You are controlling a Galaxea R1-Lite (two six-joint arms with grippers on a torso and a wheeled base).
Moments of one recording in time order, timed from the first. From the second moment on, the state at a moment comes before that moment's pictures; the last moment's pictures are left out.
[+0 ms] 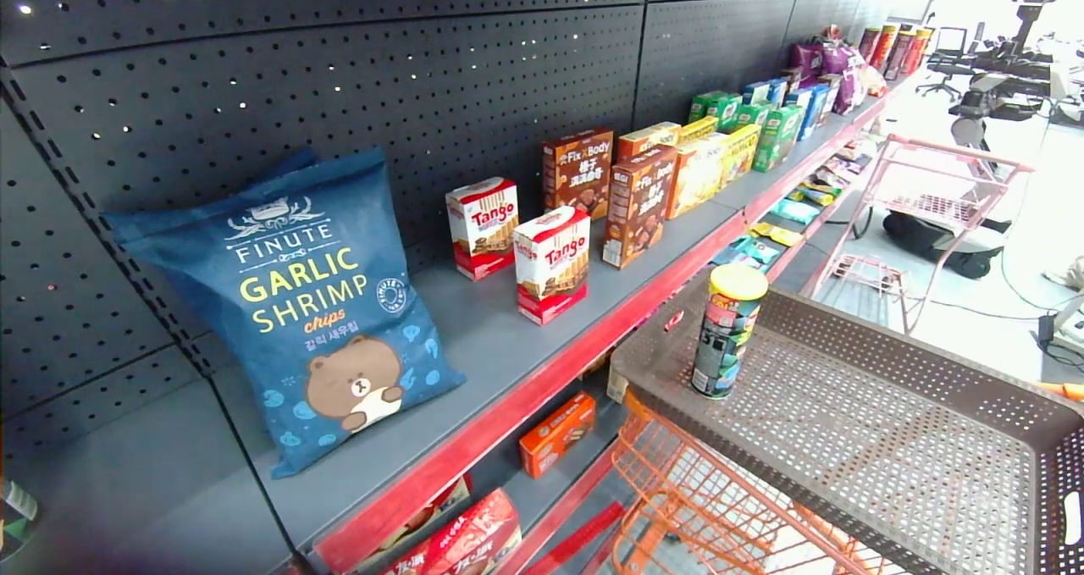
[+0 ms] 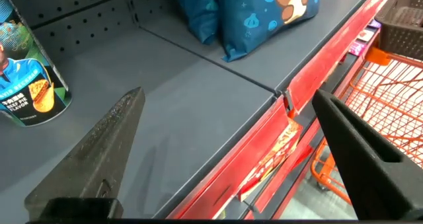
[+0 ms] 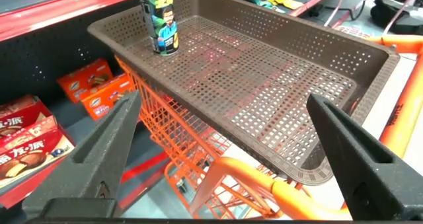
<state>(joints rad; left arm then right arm) 0.00 0.00 0.00 0.00 -0.03 0.03 0.00 0.00 0.00 0.00 0.01 -0.01</state>
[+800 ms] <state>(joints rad) 0.00 0.00 0.00 0.00 -0.03 0.03 0.00 0.00 0.00 0.00 0.00 0.00</state>
